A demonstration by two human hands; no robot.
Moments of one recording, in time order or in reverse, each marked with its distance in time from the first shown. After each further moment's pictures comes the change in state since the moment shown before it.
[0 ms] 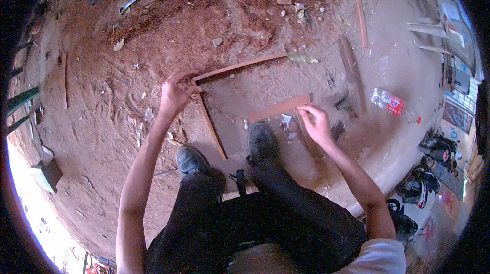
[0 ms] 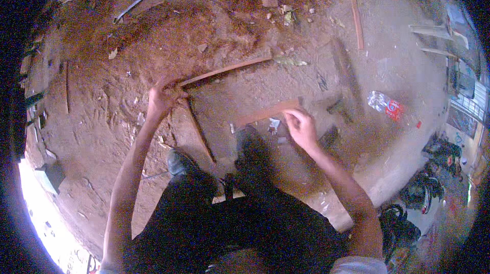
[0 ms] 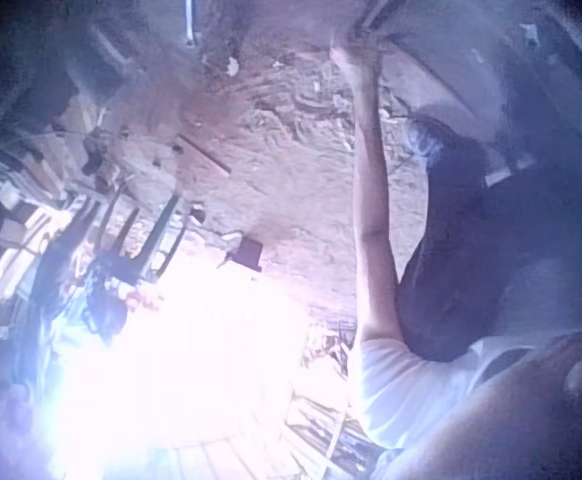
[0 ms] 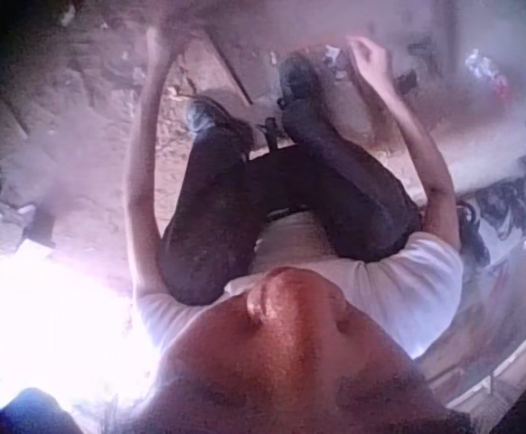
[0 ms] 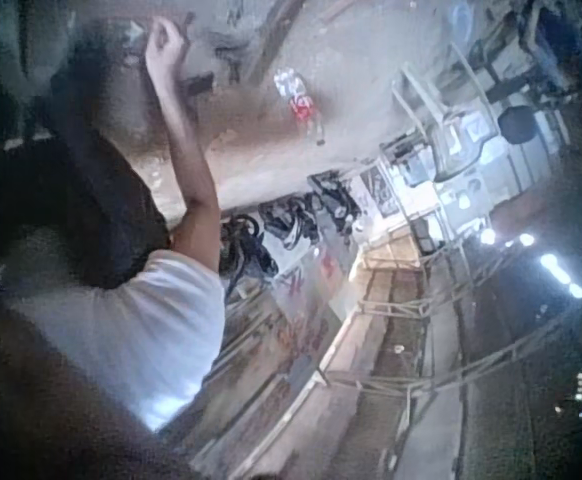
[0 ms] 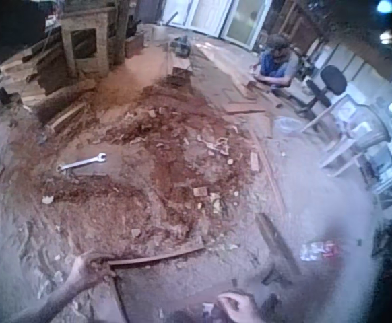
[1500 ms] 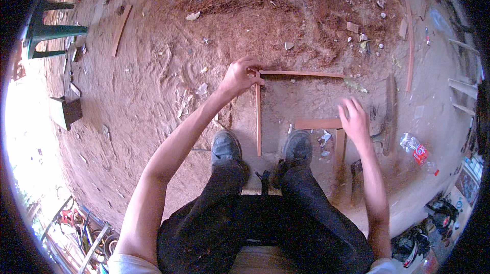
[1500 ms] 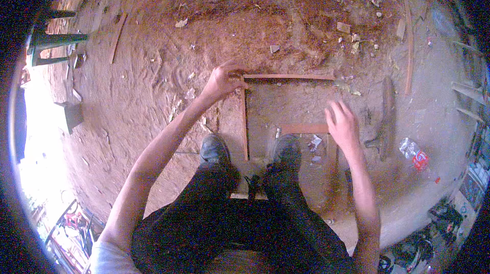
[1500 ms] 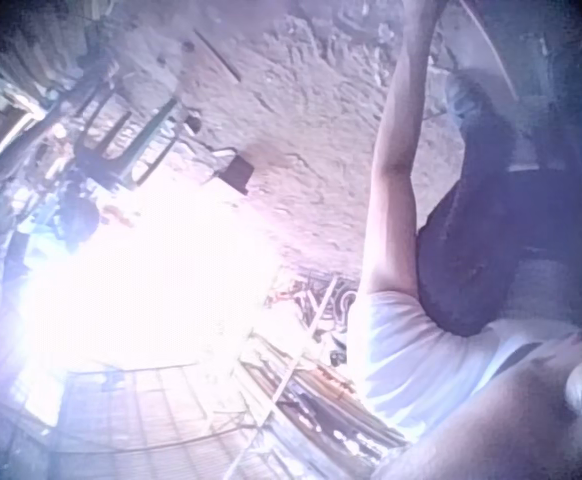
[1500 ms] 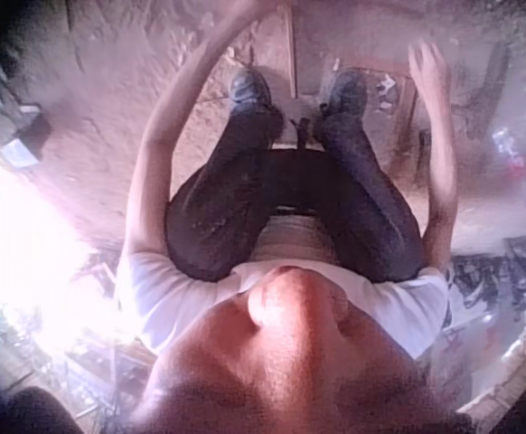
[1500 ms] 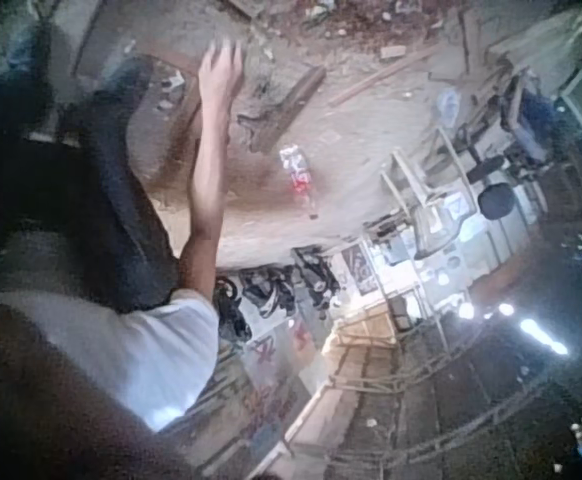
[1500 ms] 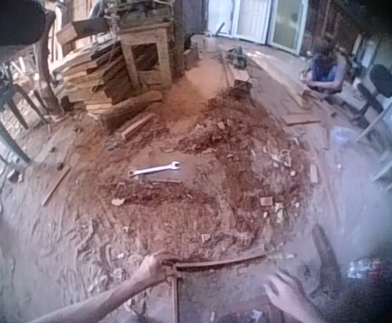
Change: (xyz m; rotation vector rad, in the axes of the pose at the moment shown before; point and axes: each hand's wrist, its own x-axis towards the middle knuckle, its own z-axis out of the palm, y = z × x) left_hand 0.002 0.001 -0.006 -0.036 0.001 0.120; right_hand 0.073 -0.060 -0.004 -0.479 -0.100 -0.338
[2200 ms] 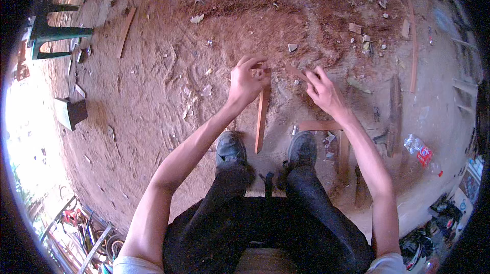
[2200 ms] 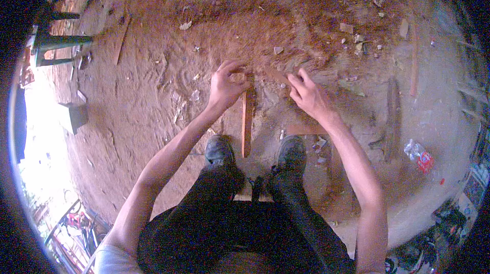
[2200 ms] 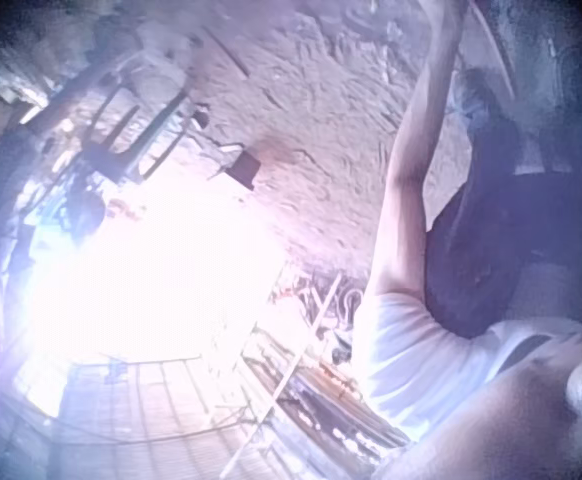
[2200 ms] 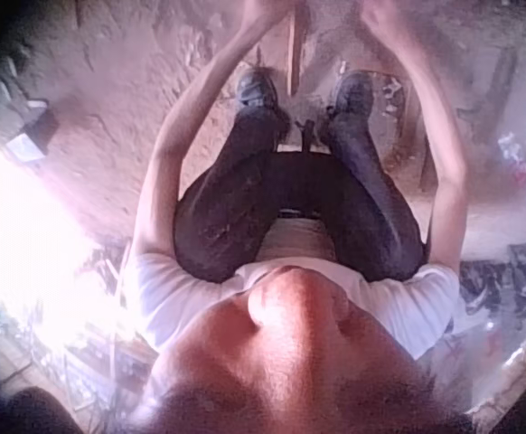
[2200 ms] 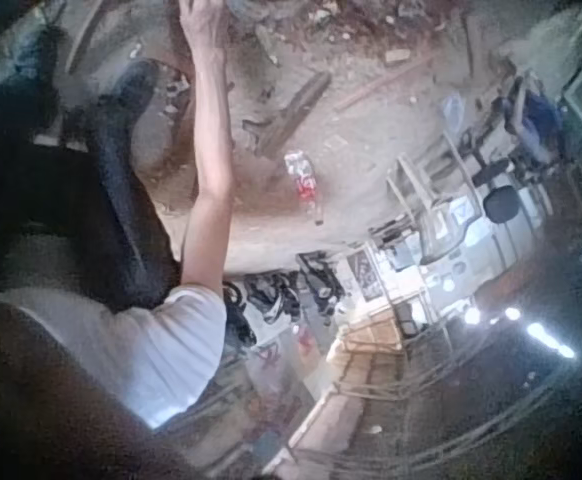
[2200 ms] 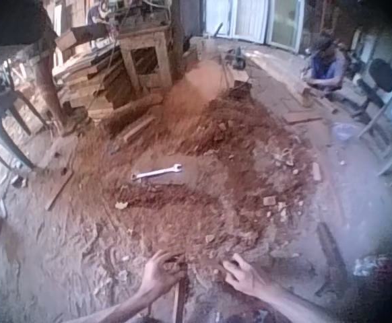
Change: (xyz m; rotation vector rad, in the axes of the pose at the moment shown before) left_hand -0.011 0.056 0.005 0.040 0.319 -0.081; right_hand 0.083 -0.061 0.044 0.199 -0.186 -0.177
